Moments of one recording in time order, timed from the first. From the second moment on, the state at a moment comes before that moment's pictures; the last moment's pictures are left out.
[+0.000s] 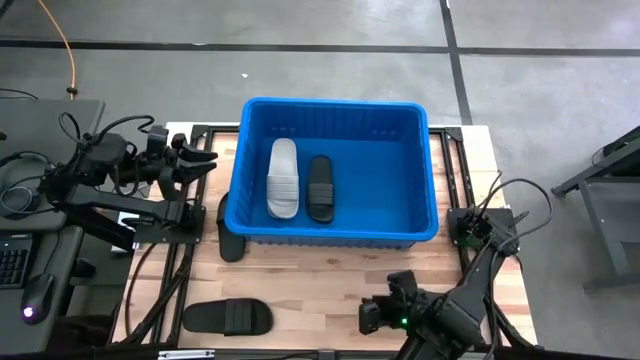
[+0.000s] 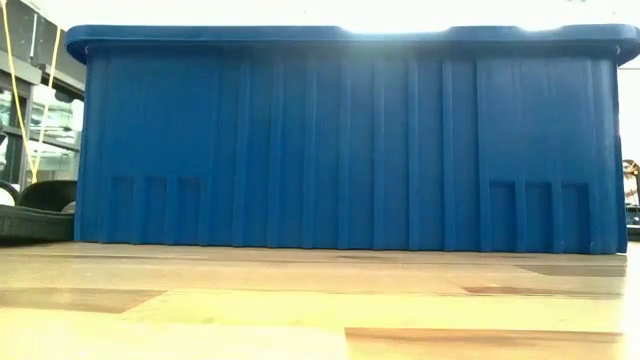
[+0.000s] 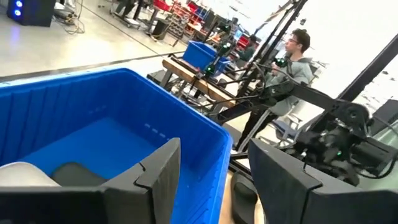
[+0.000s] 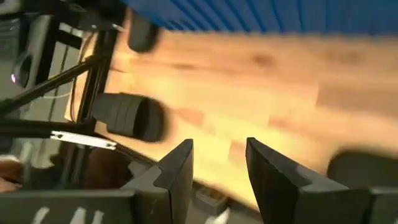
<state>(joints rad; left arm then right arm) 0.07 0.50 1.04 -0.61 -0.24 -0.53 0.86 2.08 2.30 -1.57 0.67 2.21</state>
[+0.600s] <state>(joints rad) 0.07 0.50 1.04 -0.57 -0.29 -0.44 0.92 2.09 2.14 -1.54 0.39 2.35</state>
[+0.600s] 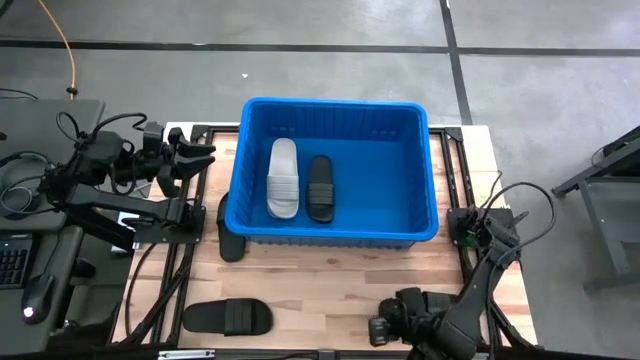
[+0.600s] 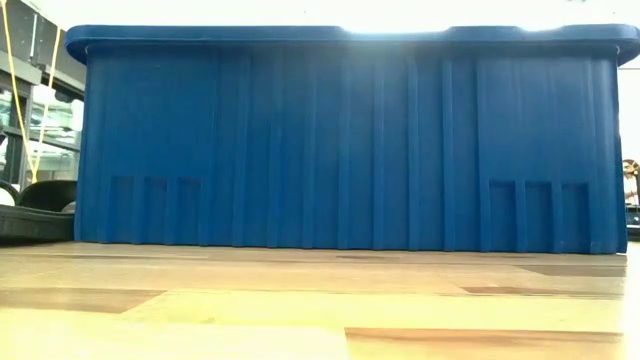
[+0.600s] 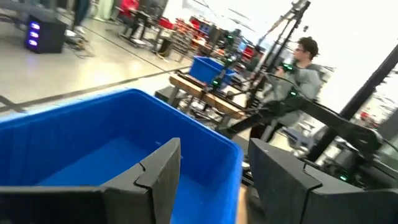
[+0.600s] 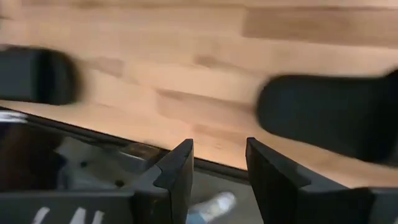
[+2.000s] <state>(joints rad) 0.07 0.49 1.04 -0.82 -0.24 -0.39 0.95 2.10 2.15 -1.55 0.51 2.39</state>
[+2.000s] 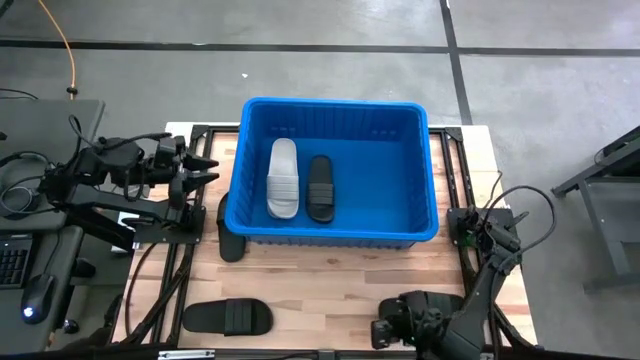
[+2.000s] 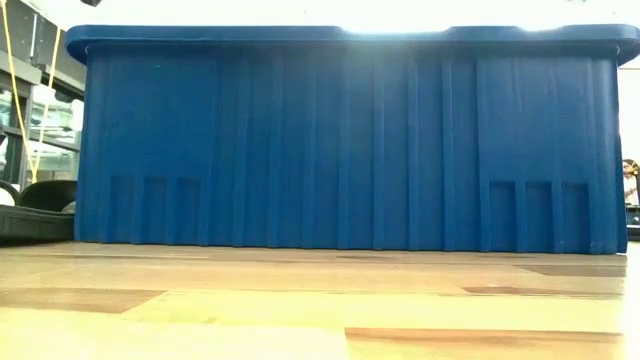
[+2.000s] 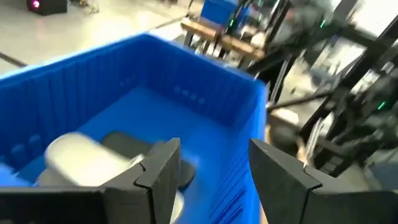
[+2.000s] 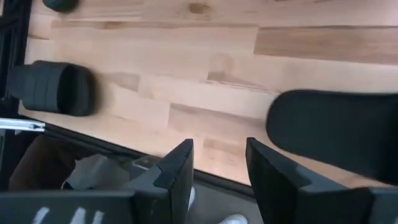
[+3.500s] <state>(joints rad) 0.07 0.35 0.83 -1.54 -0.05 -0.45 1.02 2.19 2.14 -1.53 0.36 2.40</state>
